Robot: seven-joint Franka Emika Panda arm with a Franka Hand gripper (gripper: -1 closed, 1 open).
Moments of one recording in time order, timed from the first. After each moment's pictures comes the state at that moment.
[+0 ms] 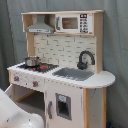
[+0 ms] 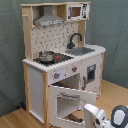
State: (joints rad) arm -1.09 -0.71 2.63 -1.90 -1.42 1.86 1.49
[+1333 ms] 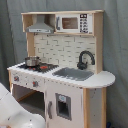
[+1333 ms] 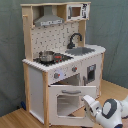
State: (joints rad) arm -1.18 -0.66 2.57 -2.17 -1.28 1.85 1.56
